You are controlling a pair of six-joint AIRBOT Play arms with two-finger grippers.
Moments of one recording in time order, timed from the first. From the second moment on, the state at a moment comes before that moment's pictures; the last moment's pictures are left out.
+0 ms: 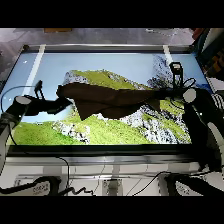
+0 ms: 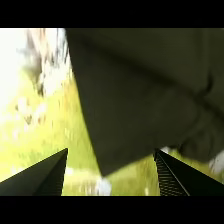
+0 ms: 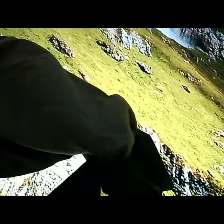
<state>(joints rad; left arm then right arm) 0.17 -1.38 0.95 0.76 -0.90 -1.21 0.05 -1.22 1.08 -1.34 0.72 1.35</state>
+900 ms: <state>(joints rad) 0.05 -1.59 0.90 0.44 -0.82 -0.97 0.05 -1.22 1.08 -1.34 0.71 1.35</state>
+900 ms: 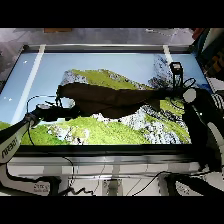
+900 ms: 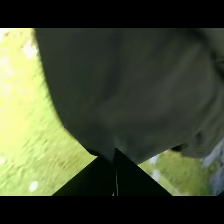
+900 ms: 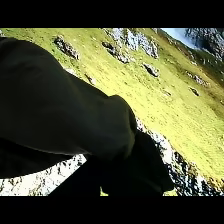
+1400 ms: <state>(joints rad) 0.17 -1.45 1.17 0.39 -1.07 -0.89 0.05 -1.08 1.13 -1.38 0.72 1.35</state>
